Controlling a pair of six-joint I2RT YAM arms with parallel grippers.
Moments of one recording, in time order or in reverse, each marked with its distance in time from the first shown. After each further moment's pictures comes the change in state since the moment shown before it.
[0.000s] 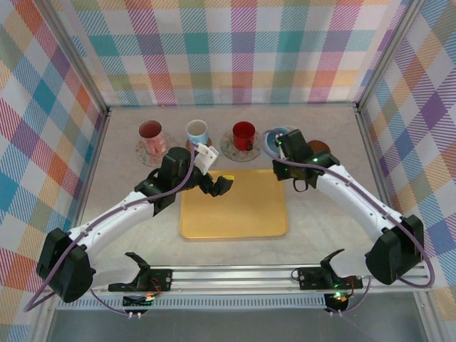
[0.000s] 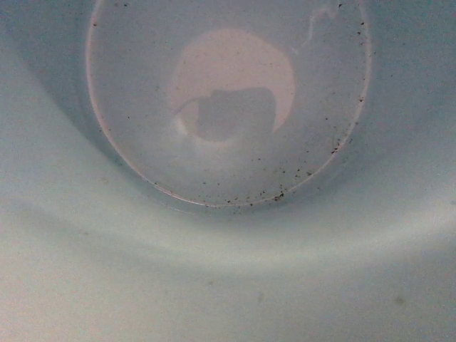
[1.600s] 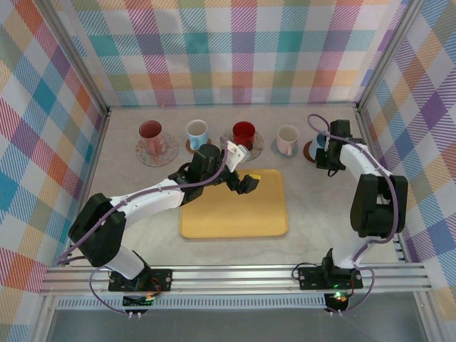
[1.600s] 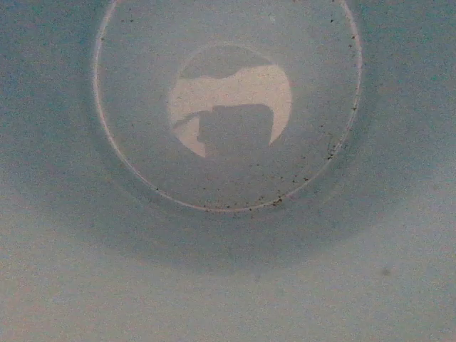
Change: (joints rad) left arm -0.118 0.301 0.116 0.226 0.047 -0.074; right arm -0.566 0.375 0.031 0.154 -0.167 -0.133
